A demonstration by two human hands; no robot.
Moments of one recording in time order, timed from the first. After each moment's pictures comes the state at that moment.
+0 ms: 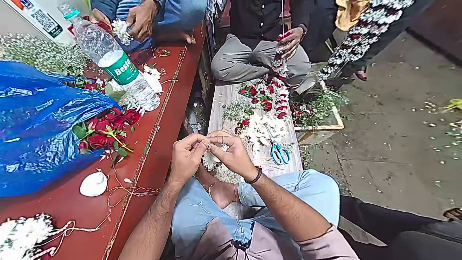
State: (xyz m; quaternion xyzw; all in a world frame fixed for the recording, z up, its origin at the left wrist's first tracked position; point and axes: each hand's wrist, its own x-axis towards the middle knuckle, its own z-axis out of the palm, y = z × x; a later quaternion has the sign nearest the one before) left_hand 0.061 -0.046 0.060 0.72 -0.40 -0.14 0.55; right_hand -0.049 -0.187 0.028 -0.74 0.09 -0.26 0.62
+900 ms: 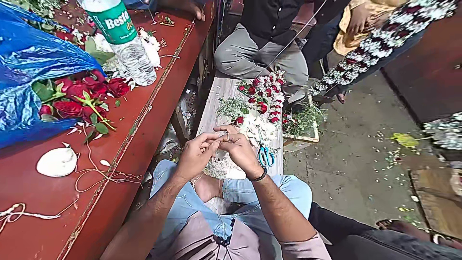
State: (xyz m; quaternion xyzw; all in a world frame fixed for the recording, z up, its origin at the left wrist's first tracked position) left_hand 0.031 -0.056 0.021 0.70 -0.30 -0.30 0.57; right_hand -0.064 -0.215 0.020 -0.79 0.18 -0.09 0.58
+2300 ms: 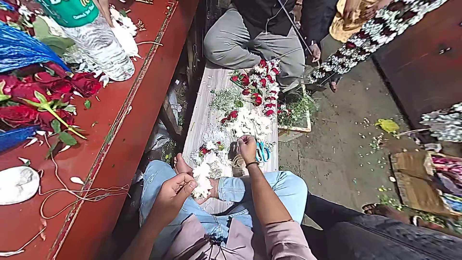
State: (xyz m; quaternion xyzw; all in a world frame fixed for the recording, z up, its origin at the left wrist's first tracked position) left_hand -0.009 0.024 0.003 0.66 -0.24 -0.38 0.60; right_hand -0.121 -0.306 -0.193 -0.76 0.52 -0.09 0.38
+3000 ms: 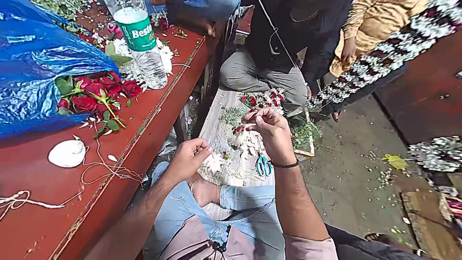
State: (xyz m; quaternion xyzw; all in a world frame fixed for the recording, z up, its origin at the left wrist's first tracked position) left_hand 0.046 -0.029 0.047 0.73 -0.31 -0.29 0.53; right_hand -0.070 -0.290 0.070 -0.69 0.15 -0.18 0.68
